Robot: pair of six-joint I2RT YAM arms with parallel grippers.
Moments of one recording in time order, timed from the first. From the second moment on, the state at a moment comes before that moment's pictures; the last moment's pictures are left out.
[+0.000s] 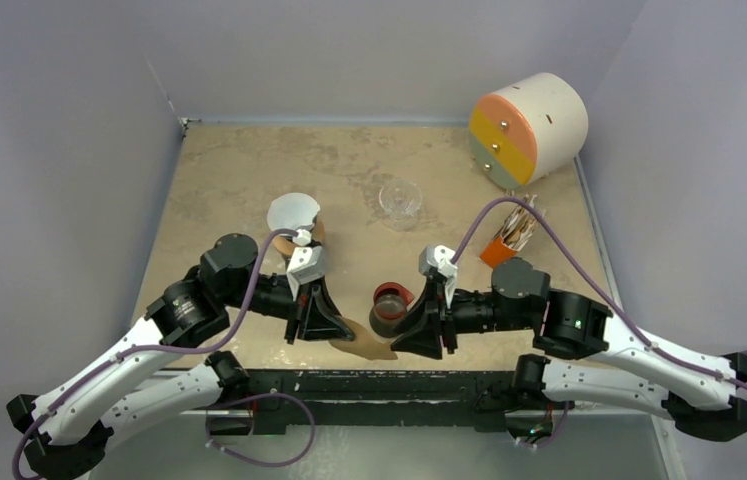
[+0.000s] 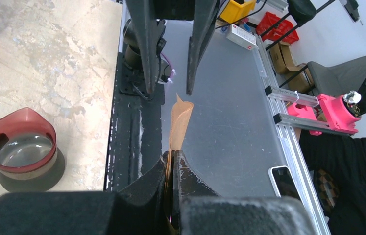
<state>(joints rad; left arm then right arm) -0.86 0.72 0.89 -0.42 0.85 -0.26 1.19 0.73 0.91 -0.43 -0.36 0.35</state>
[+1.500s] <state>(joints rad) -0.86 0.74 0.89 -0.40 0.88 -0.28 1.19 0.79 0.92 -0.41 -0.38 0.32</state>
